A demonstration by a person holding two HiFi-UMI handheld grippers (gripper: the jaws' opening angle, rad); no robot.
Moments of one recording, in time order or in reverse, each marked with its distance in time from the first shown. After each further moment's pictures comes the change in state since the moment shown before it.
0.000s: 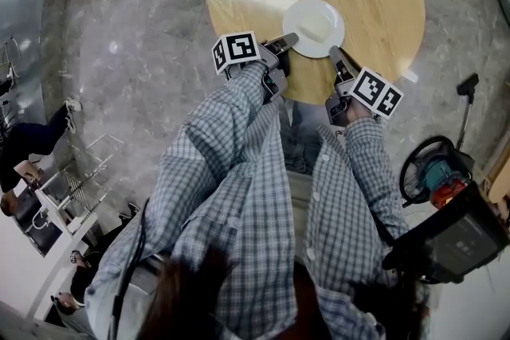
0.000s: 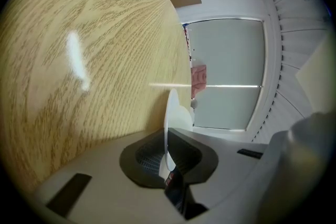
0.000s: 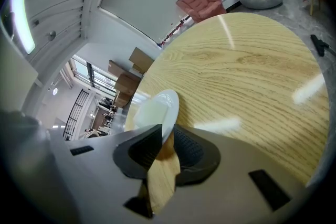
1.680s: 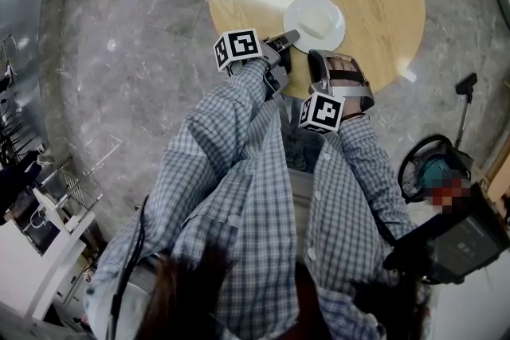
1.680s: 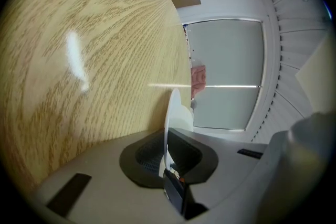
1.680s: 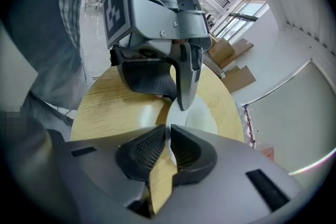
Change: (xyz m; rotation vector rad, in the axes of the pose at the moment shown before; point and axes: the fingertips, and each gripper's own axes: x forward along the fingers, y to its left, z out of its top) left arm 0.007 0.008 0.000 -0.005 -0.007 -0.010; right arm 0.024 0.040 -0.072 -2.028 0.310 -0.266
